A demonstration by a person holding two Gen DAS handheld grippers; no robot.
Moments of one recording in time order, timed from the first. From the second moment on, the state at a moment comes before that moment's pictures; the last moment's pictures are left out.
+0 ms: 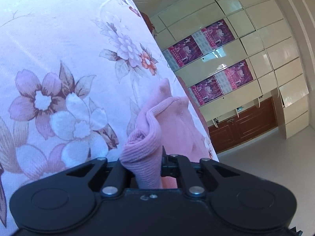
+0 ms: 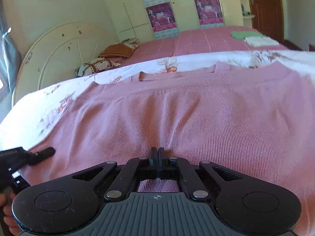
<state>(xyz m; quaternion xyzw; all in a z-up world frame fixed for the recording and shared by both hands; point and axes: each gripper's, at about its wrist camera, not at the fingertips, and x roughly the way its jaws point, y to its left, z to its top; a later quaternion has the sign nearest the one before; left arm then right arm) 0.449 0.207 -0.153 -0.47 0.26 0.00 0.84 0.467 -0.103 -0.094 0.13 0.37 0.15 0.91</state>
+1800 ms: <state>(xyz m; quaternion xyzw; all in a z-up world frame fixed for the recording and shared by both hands) 0.506 -0.028 -0.103 -0.16 0.38 -0.10 0.91 0.468 -0.338 -0.090 0.21 0.40 0.19 0.87</state>
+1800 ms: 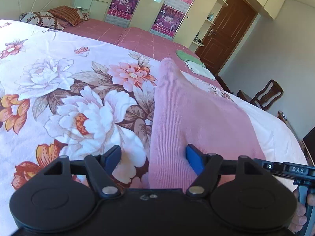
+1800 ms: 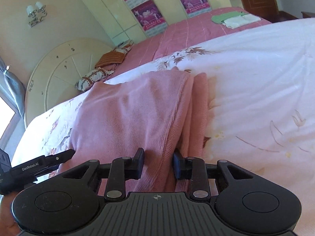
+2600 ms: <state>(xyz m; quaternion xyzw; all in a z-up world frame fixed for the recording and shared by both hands) 0.545 -0.029 -0.068 -0.12 0.36 -0.13 0.92 0.479 -0.361 -0.075 0.21 0.34 0.18 0.90</state>
